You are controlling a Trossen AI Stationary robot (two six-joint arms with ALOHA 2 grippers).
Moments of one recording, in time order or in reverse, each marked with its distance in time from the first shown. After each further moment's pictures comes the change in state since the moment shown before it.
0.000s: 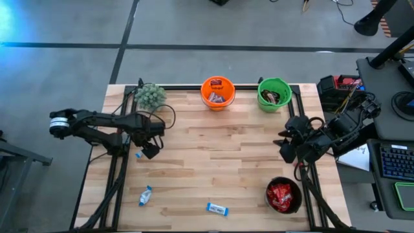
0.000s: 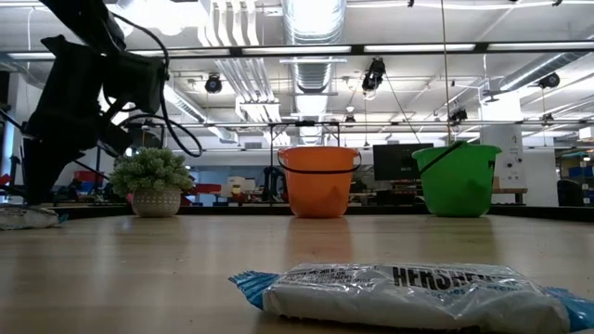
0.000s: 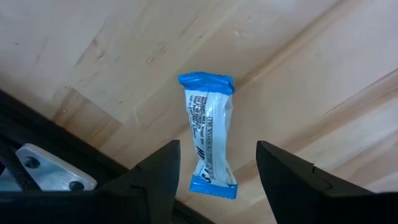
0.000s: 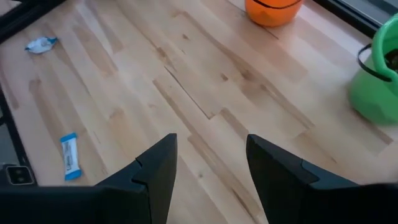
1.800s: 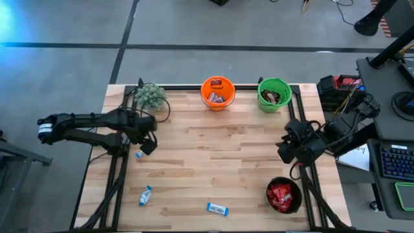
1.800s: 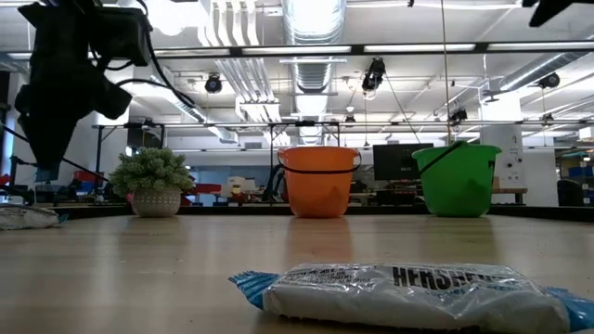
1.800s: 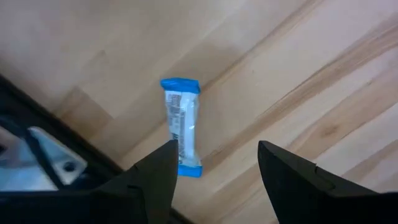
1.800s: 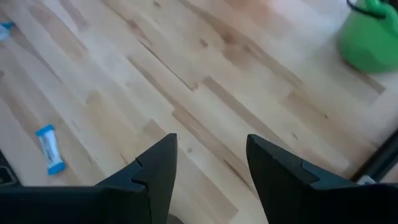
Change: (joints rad) left arm 0.001 -0.242 0.084 -0.100 0.015 -0.095; right arm 0.000 -0.018 -0.103 -0.038 -0.084 0.173
